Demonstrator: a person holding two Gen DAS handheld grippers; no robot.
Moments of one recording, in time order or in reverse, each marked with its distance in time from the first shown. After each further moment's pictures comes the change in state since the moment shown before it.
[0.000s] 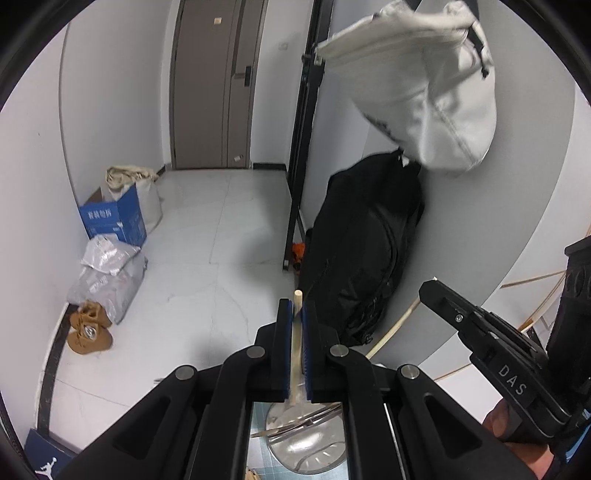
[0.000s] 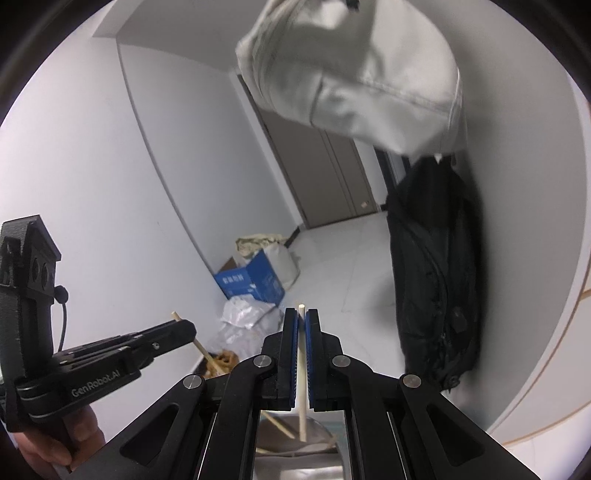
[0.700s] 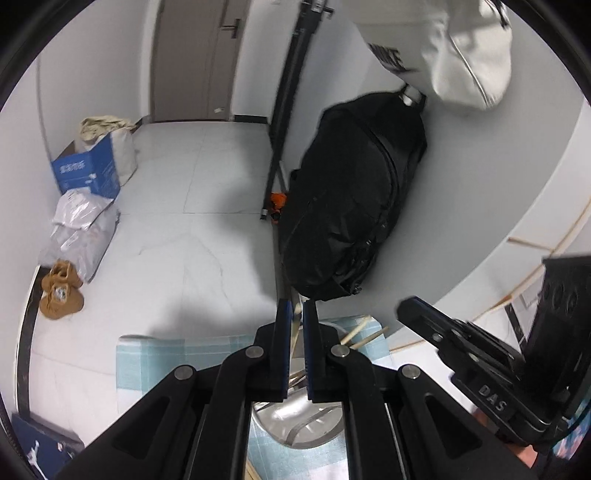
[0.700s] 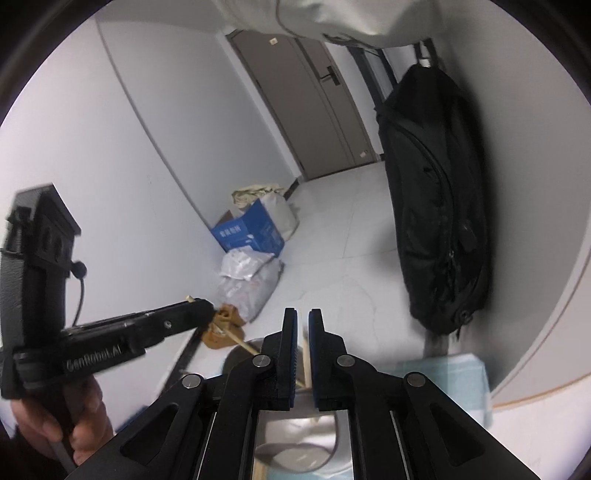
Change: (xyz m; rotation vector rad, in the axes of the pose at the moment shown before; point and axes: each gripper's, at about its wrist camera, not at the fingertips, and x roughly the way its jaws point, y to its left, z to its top) left arm 0.032 0.016 -0.021 -0.043 0.169 -0.086; right arm 0.025 -0.024 -0.062 0.058 0.171 0.019
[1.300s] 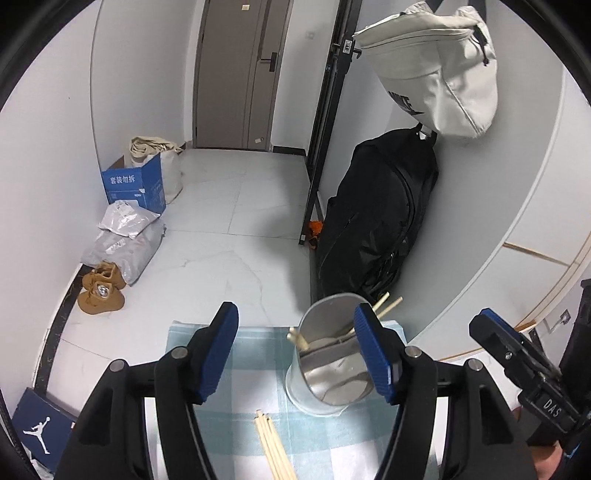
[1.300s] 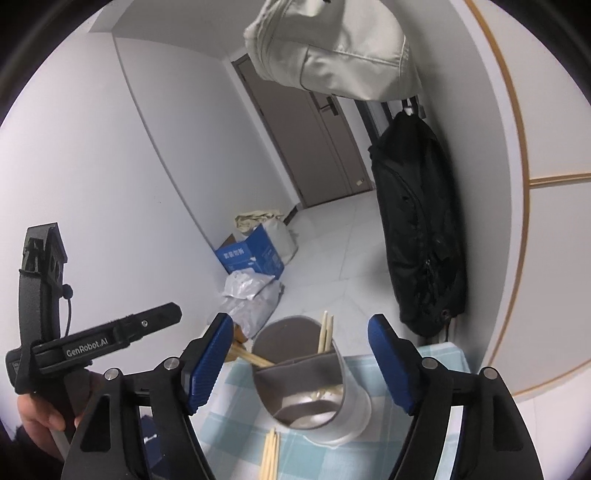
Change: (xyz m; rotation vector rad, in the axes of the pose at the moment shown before) left arm -0.059 -0.003 -0.041 -0.025 -0.142 0.137; right arm -0.078 0.026 -0.028 -0.020 -0.121 -0.029
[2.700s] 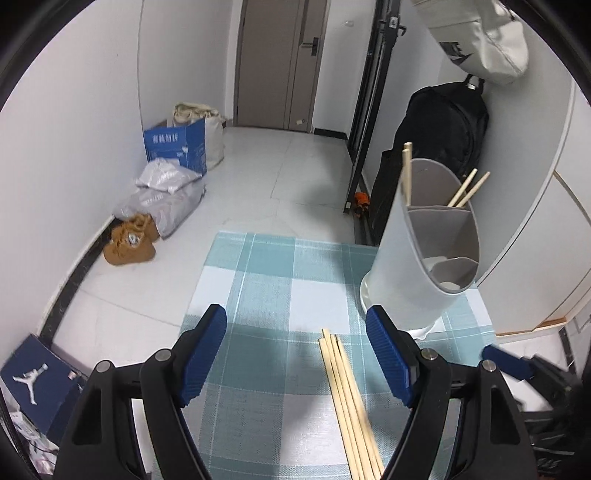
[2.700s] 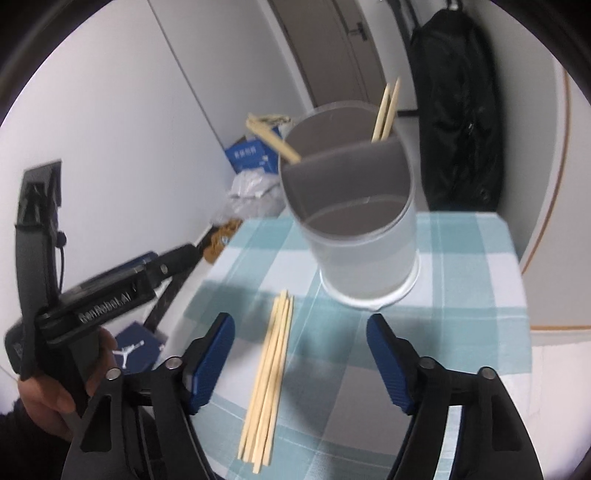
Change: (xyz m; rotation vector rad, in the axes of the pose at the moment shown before) left arm 0.038 0.066 -0.124 -0.079 0.028 0.119; right arm 0.054 0.029 -0.148 -0.122 0.337 0.017
